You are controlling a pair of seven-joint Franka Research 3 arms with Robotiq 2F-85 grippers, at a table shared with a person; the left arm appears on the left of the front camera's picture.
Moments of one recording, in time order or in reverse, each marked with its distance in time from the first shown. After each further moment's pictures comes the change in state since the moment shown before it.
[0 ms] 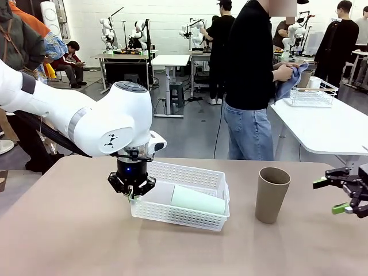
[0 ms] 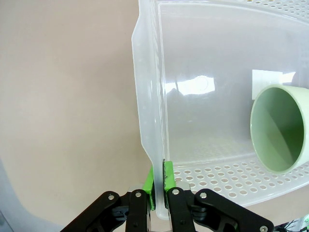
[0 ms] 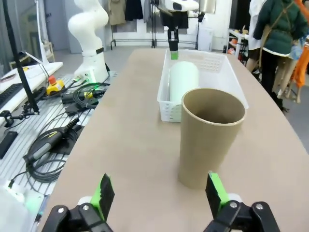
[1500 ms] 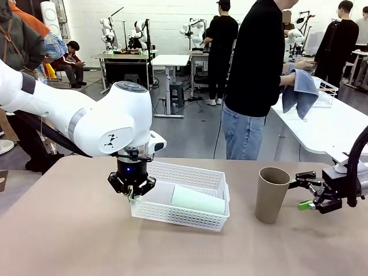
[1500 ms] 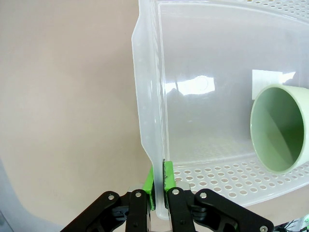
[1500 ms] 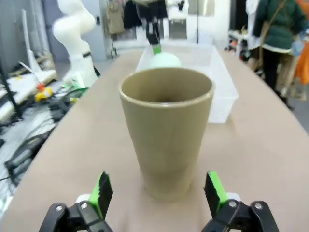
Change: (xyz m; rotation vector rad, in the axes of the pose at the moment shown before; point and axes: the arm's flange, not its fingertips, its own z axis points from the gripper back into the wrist) left arm 0.000 0.000 0.000 0.000 0.000 0.000; right arm -0.044 -0.064 -0.058 0.014 -0.045 -0.069
